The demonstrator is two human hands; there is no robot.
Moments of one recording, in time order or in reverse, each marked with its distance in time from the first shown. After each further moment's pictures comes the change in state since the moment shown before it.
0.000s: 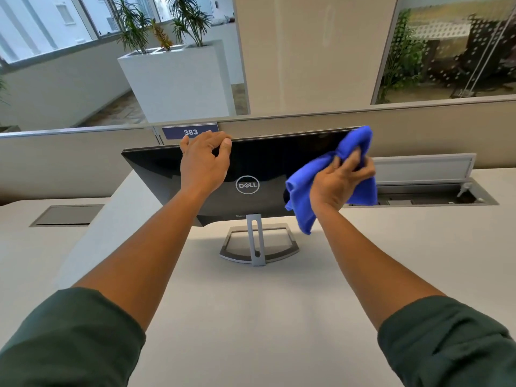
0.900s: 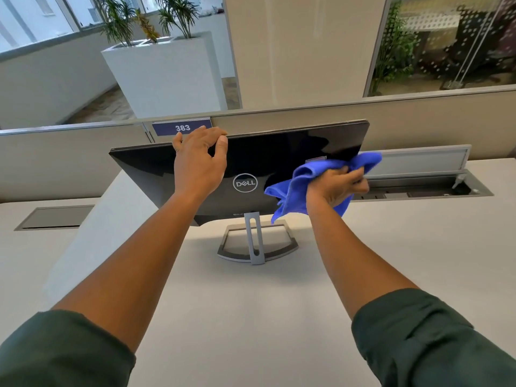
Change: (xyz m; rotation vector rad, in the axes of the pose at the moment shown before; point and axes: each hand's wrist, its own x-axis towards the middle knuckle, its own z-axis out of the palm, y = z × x) left_hand -0.002 -0.006 0.001 -0.003 -0.007 0.028; right_hand -0.010 0.006 0.019 0.142 0.130 0.508
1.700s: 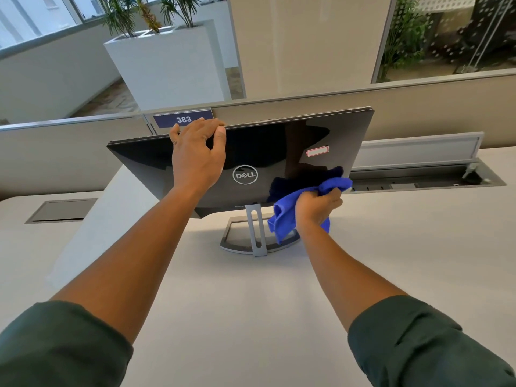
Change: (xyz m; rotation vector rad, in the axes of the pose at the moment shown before) left_hand -0.004 0.002 0.003 0.024 0.037 -0.014; right_hand -0.037 0.060 -0.025 -0.146 -0.264 0.151
